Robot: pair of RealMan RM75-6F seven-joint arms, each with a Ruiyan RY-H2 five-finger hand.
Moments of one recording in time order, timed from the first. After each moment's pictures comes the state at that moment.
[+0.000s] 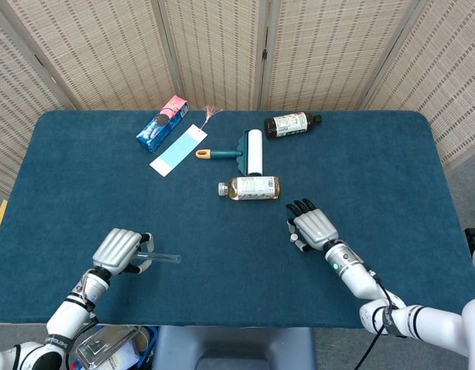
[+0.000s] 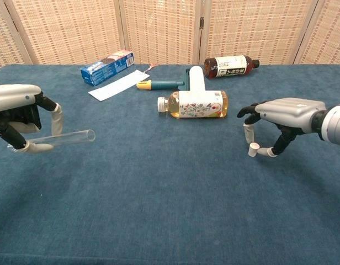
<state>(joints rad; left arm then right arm) -0.60 -1.24 -0.06 -1.83 1.13 1.04 0.36 0.73 -1.49 0.07 -1.36 -1.15 0.80 -0.30</state>
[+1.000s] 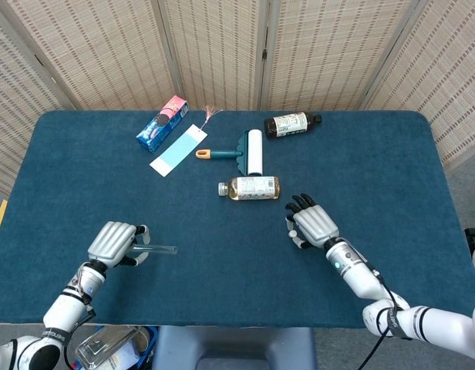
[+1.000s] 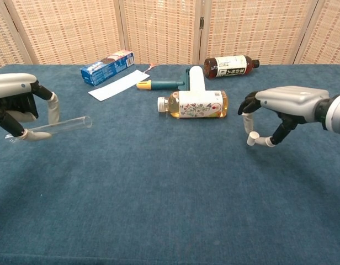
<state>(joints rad) -0.61 -1.22 -0.10 -1.82 1.10 1.02 0.31 0.72 -1.43 0.09 -1.45 -1.19 0.85 -0.26</state>
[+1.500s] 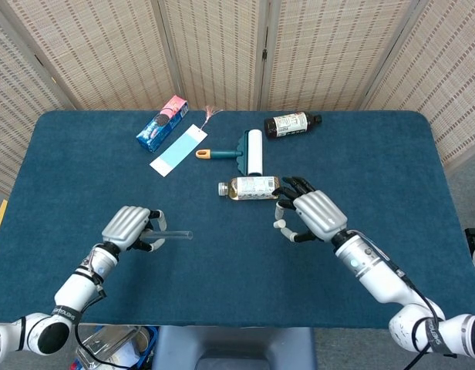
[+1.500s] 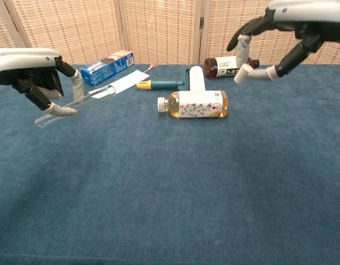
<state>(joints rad) -0.72 -1.20 -0.20 -1.83 1.00 0.89 0.21 0.70 -1.10 0.22 -1.88 -1.27 0.89 0.01</state>
